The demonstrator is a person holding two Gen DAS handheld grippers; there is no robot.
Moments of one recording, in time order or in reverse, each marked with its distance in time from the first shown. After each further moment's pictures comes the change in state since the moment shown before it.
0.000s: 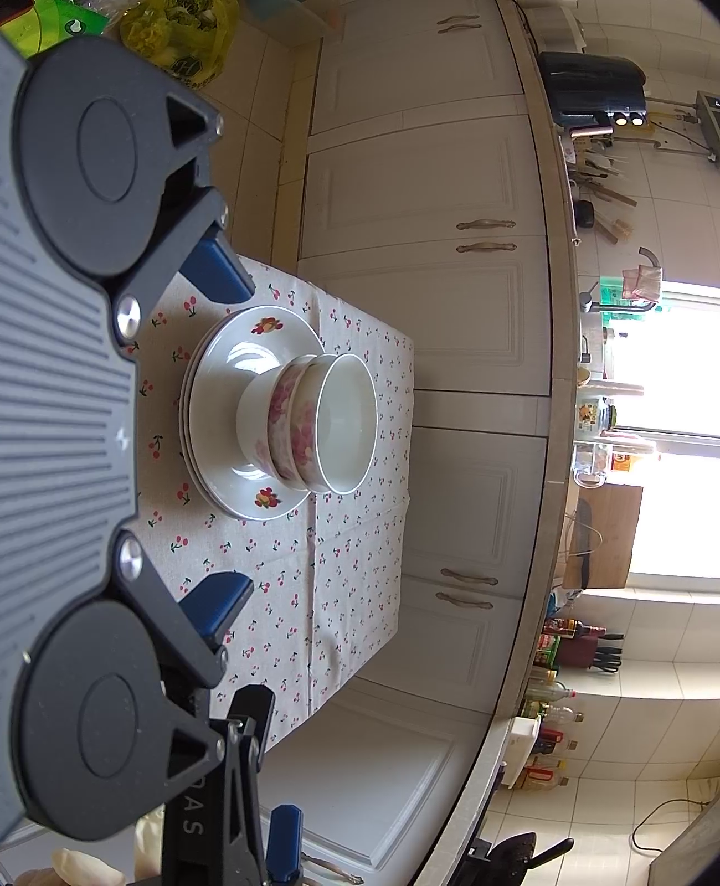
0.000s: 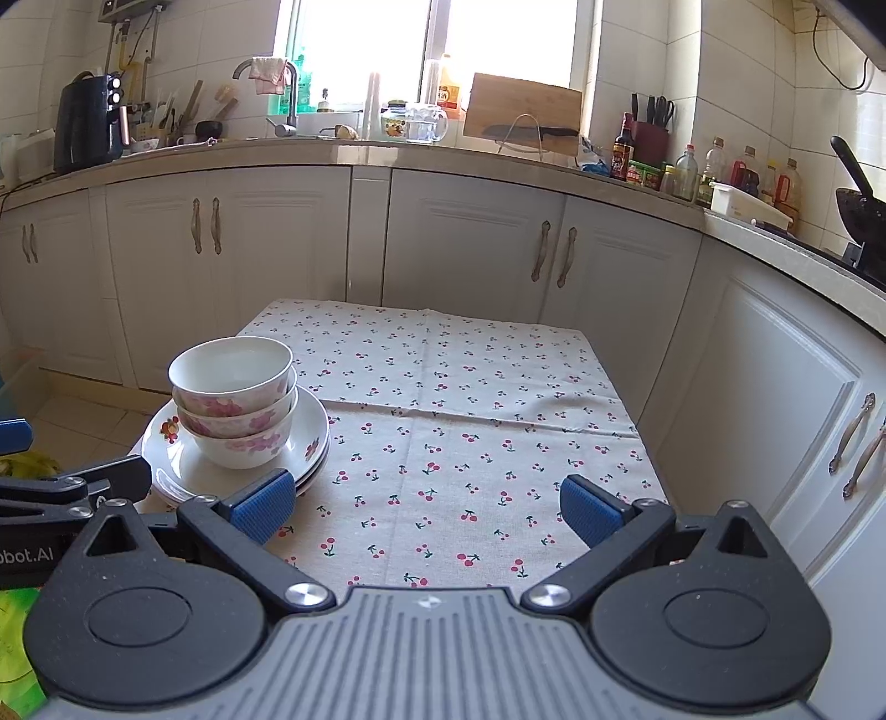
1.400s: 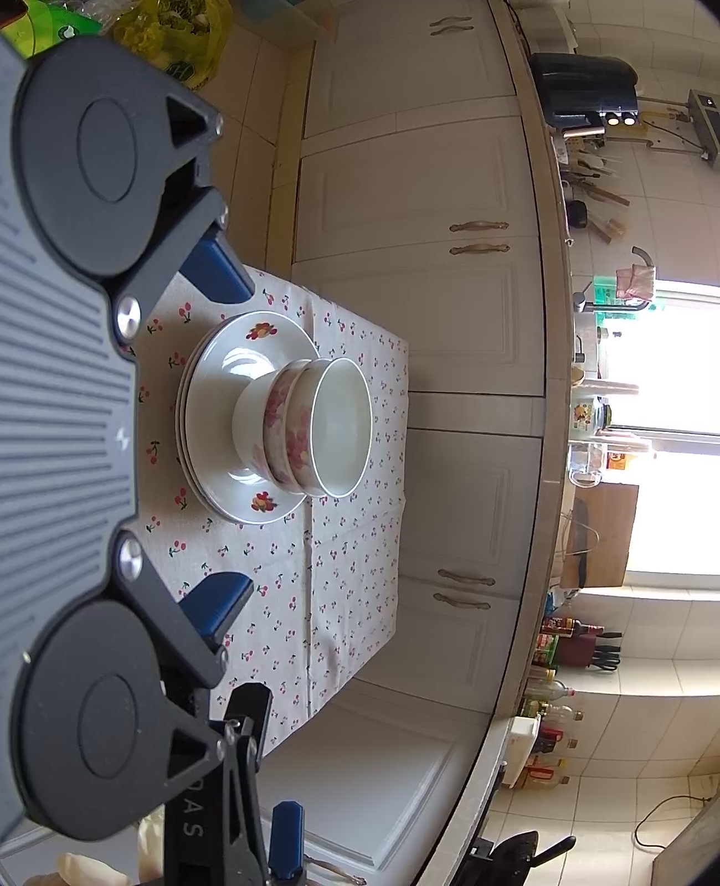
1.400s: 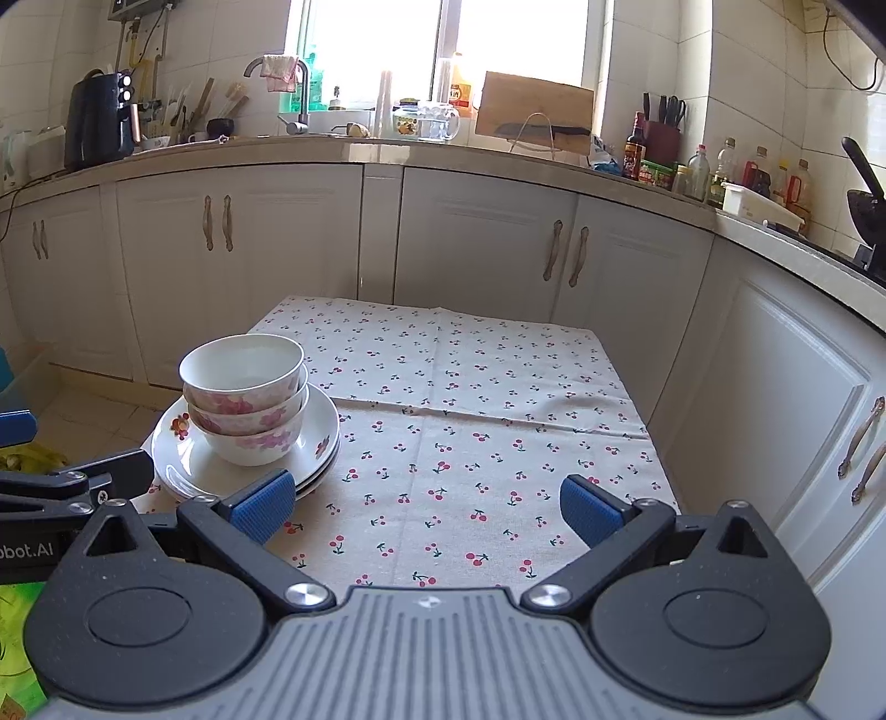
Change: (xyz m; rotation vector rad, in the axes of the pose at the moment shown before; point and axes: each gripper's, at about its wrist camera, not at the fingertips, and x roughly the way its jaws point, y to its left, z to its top) left arm -0.002 0.001 0.000 0.011 -0.011 0.002; right arm 0.000 -0.001 0.000 -0.010 0.003 0.027
